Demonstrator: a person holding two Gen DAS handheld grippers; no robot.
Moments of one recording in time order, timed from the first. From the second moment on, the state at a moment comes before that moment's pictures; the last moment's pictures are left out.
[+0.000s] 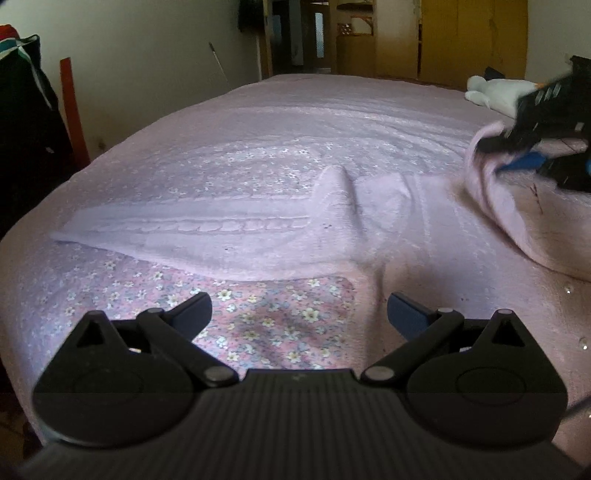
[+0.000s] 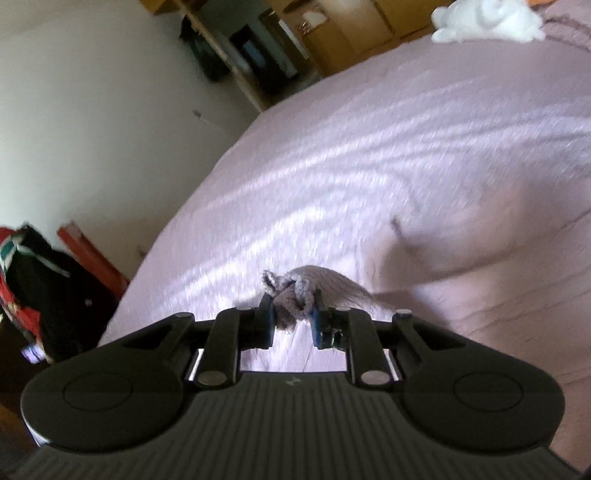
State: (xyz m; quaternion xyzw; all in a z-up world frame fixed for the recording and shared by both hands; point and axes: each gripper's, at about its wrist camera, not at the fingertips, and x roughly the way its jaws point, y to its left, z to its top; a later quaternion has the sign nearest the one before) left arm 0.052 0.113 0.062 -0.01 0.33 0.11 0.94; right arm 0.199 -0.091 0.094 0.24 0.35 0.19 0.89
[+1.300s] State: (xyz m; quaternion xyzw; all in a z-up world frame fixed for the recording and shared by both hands) left arm 0.056 0.121 0.021 -0.05 0.39 0.14 0.91; right arm 0.052 -0.231 -0.010 0.10 0.28 0.04 0.95
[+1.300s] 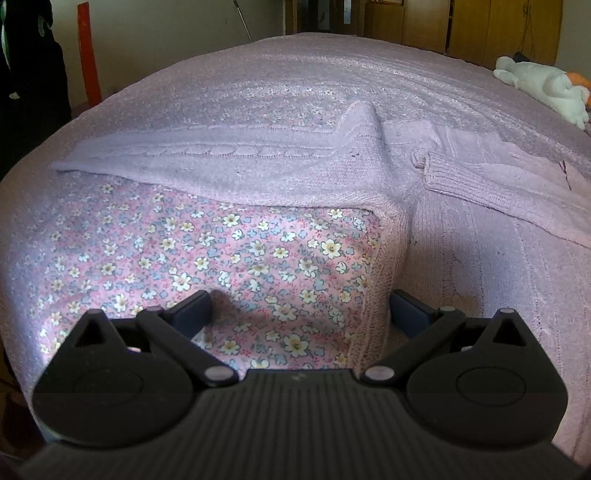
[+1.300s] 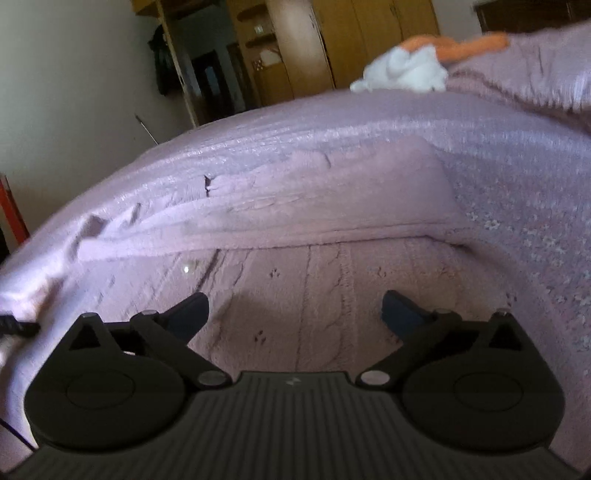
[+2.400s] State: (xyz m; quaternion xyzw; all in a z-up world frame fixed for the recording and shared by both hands) left arm 0.058 0.299 0.052 -0.32 0.37 0.23 0.84; right arm 0.033 -0.222 0.001 0.07 0.31 0.07 0.95
